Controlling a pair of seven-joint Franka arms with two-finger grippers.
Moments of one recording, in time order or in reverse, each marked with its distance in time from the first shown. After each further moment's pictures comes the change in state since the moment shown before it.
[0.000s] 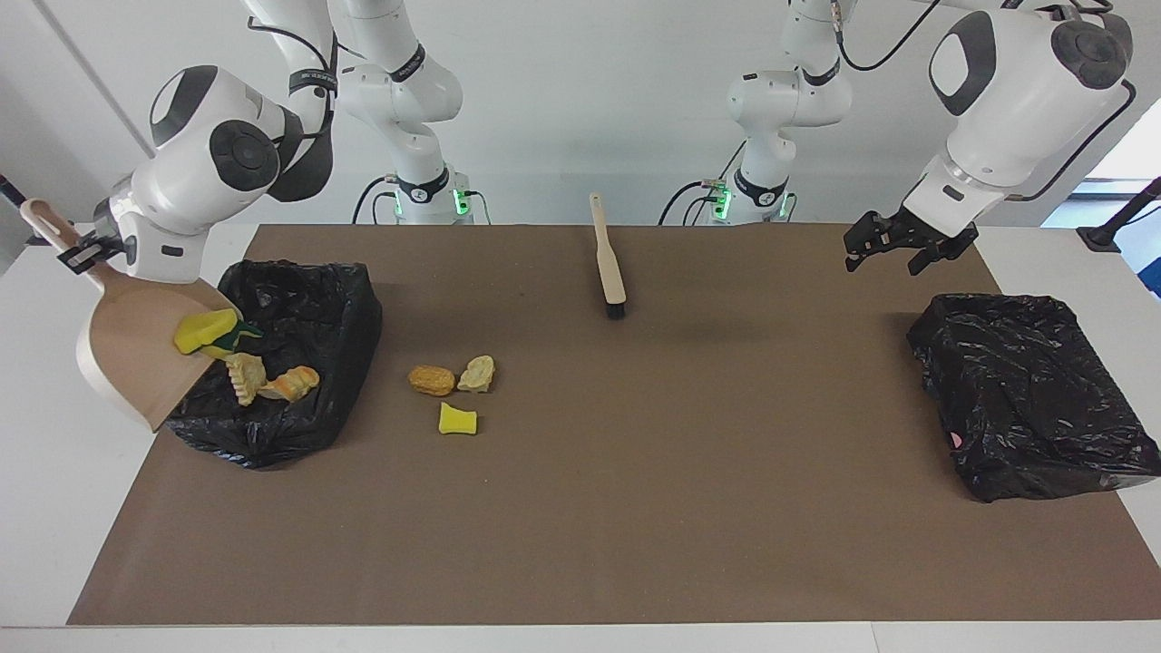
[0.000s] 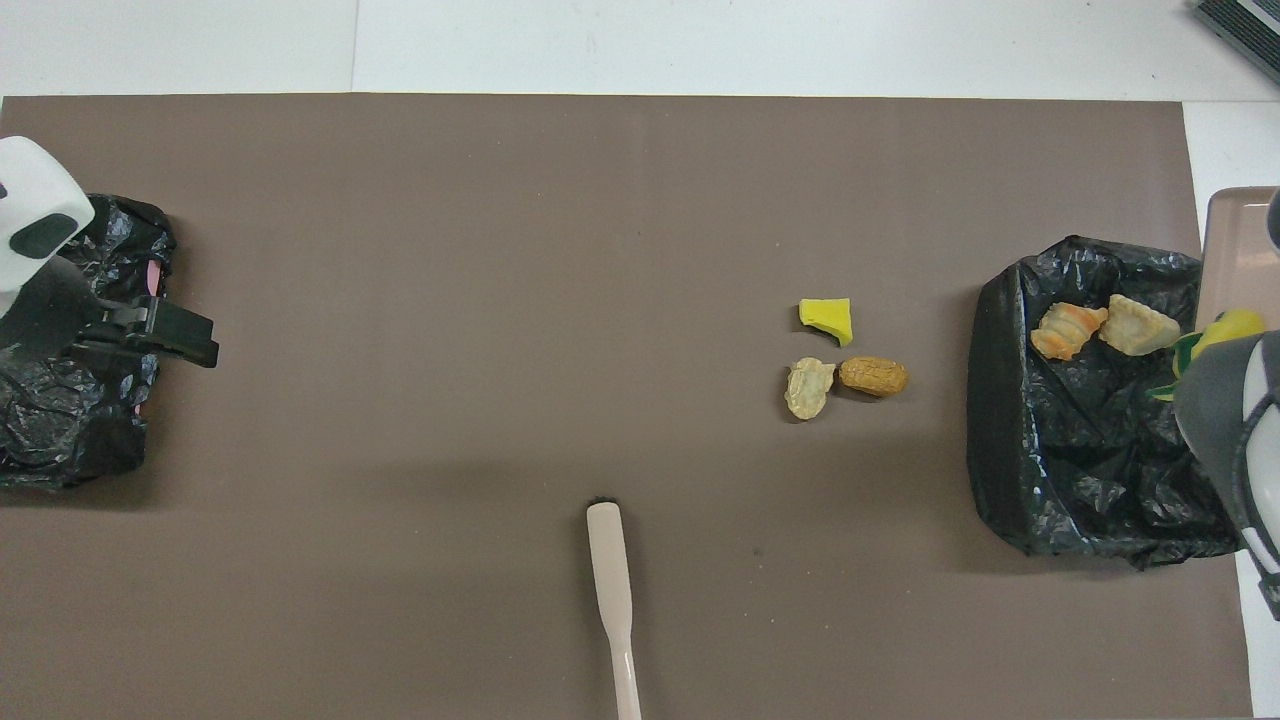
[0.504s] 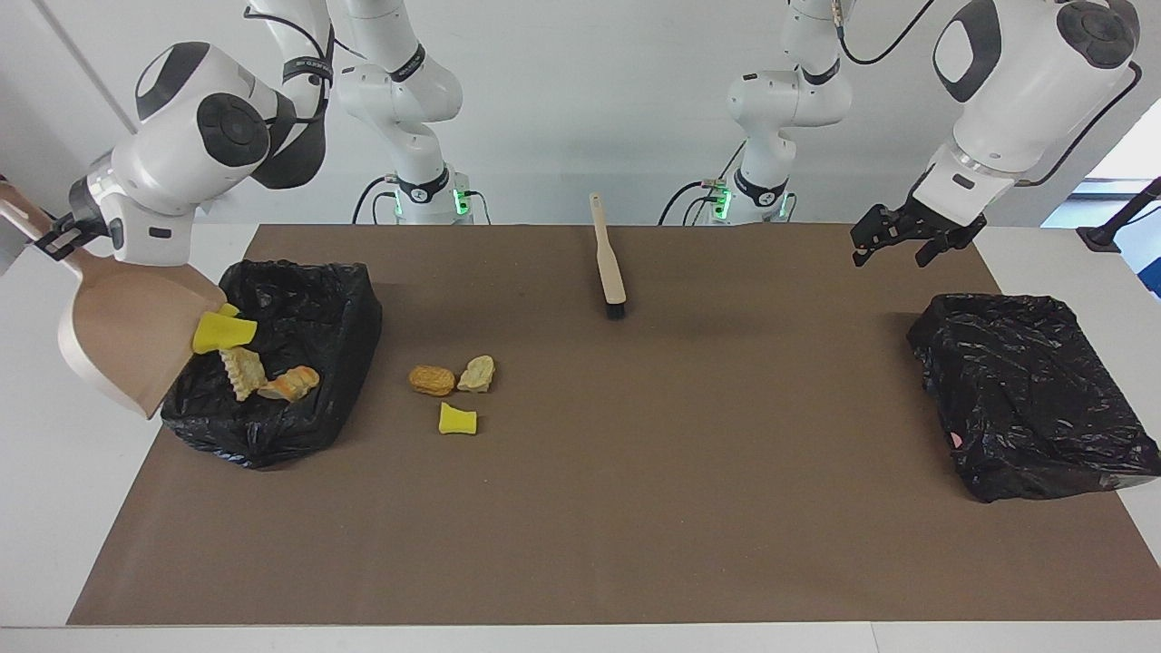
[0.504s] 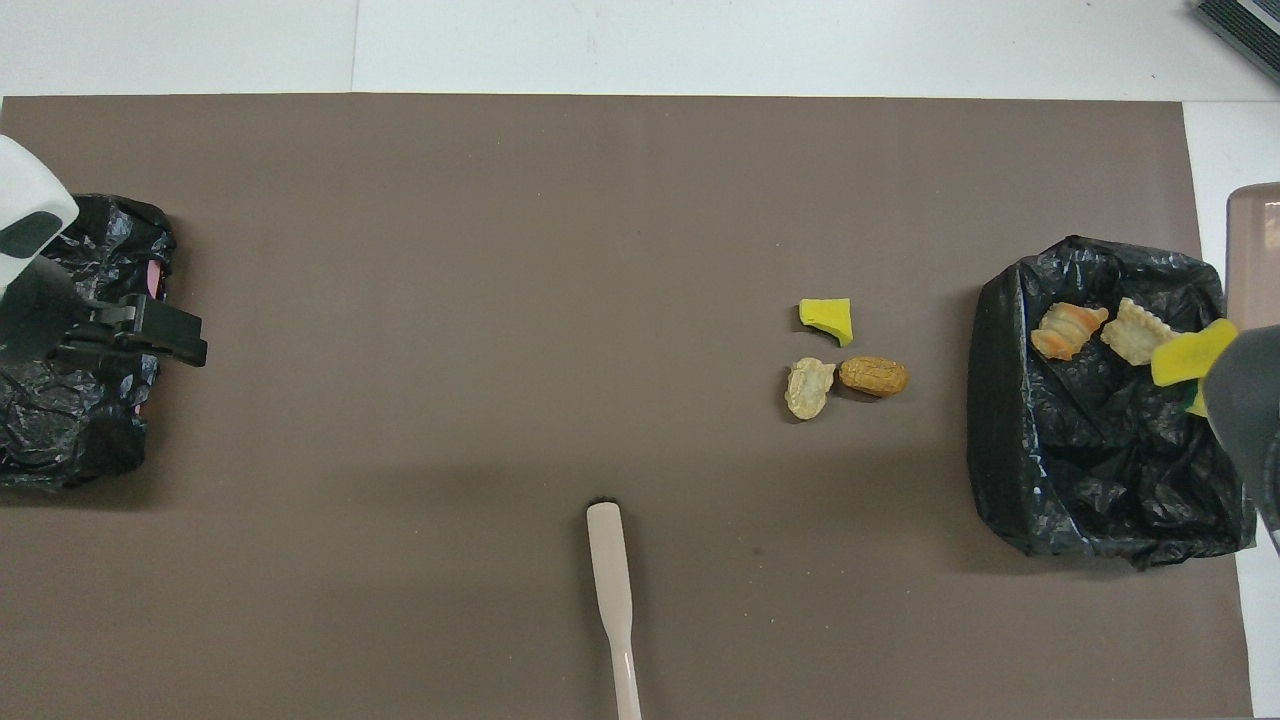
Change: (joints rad) left arm 0.003 -0.006 0.002 0.000 0.013 0.000 -0.020; right arm 0.008 -0.016 0.001 0.079 -0.006 -0.051 -0.151
